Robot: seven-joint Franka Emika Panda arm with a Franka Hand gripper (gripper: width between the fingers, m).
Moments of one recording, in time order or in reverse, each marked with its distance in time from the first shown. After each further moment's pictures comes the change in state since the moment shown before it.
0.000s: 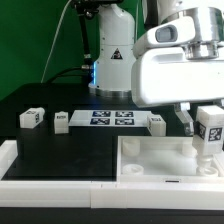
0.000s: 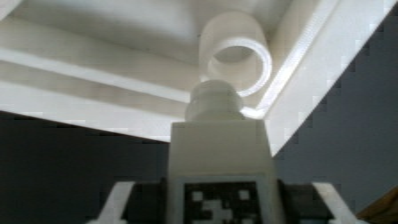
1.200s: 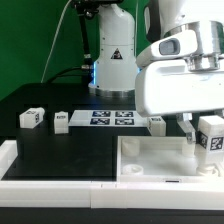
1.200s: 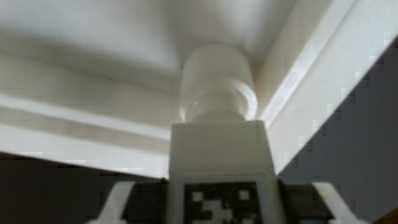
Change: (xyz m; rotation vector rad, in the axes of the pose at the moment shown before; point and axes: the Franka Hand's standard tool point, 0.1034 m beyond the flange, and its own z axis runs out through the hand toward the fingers) arm -0.015 -0.009 0.012 -0.002 0.005 -0.007
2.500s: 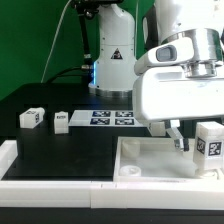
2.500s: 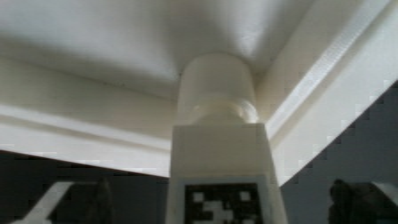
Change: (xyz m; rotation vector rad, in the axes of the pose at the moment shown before) arm 0.003 0.005 0.005 -0.018 0.055 -0.004
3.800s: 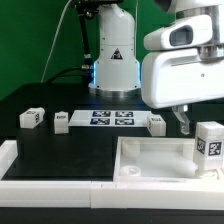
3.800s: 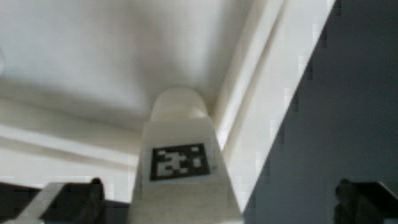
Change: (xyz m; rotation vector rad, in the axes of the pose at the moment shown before) arm 0.014 -0.008 -0.027 0.102 -0.498 0.065
